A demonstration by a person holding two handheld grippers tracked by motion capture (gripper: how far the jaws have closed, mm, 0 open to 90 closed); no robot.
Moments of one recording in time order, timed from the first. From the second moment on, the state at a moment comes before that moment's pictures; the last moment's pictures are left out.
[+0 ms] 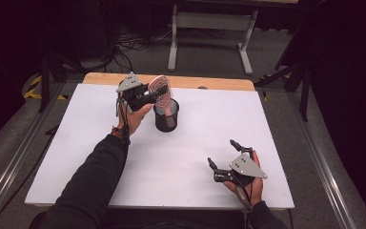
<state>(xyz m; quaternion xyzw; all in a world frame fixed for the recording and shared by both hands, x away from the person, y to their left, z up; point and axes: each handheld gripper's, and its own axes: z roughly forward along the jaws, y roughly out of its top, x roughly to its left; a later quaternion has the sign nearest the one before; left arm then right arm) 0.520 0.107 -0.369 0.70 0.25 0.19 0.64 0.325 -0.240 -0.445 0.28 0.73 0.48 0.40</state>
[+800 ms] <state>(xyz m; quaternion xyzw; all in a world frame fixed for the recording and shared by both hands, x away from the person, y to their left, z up) 0.543 0.144 -0.396 0.66 0.34 0.17 0.65 0.325 -0.238 -0.447 0.27 0.74 0.48 0.39</state>
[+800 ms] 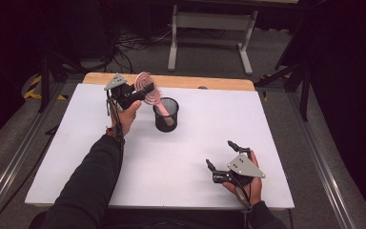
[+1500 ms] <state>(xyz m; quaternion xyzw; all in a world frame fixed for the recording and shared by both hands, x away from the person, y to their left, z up) 0.536 0.150 -0.385 0.69 0.34 0.22 0.60 0.325 -0.235 -0.447 0.26 0.74 0.48 0.39</state>
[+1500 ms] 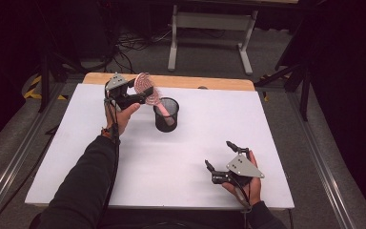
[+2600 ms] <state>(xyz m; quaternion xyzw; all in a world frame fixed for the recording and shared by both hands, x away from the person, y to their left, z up) 0.502 0.173 -0.350 0.72 0.28 0.29 0.57 0.323 -0.231 -0.446 0.26 0.74 0.48 0.39</state>
